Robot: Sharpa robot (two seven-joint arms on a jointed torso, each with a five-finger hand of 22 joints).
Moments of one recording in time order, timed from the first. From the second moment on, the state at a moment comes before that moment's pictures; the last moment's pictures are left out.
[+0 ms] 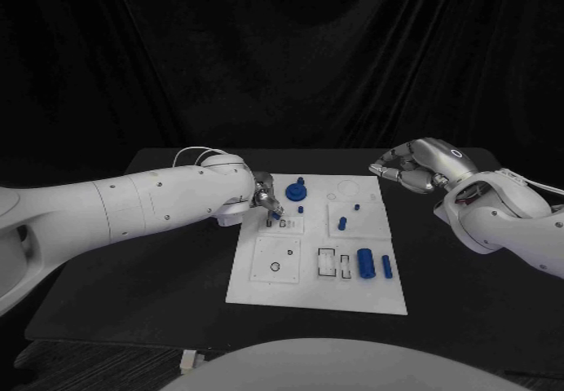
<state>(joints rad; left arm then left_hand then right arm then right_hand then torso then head) 1.27 -0.53 -0.21 1.25 -1.06 0.08 -0.51 1.04 -0.04 0.42 0.04 0.47 1.11 0.03 0.21 0.88 1.47 -0.03 1.57 1.31 1.47 -0.08 1.57 1.31 0.01 1.47 0.04 1.57 1.31 1.25 -0.97 -0.21 1.57 -1.44 -0.64 -0.07 1.17 0.13 -0.17 0.29 0.45 0.94 0.08 0.16 0.18 1.47 -0.03 1.57 1.31 1.47 -0.09 1.45 1.30 0.03 1.47 0.02 1.41 1.31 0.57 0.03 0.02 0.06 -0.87</state>
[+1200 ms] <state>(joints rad) 1.25 -0.51 -0.21 1.23 -1.06 0.10 -0.51 1.04 -0.04 0.42 0.04 0.47 1.11 0.03 0.21 0.88 1.47 -0.03 1.57 1.31 1.47 -0.08 1.57 1.31 0.01 1.47 0.04 1.57 1.31 1.25 -0.97 -0.21 1.57 -1.44 -0.63 -0.07 1.17 0.13 -0.17 0.29 0.45 0.94 0.08 0.16 0.18 1.47 -0.03 1.57 1.31 1.47 -0.09 1.45 1.30 0.03 1.47 0.02 1.41 1.31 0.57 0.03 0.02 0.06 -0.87</state>
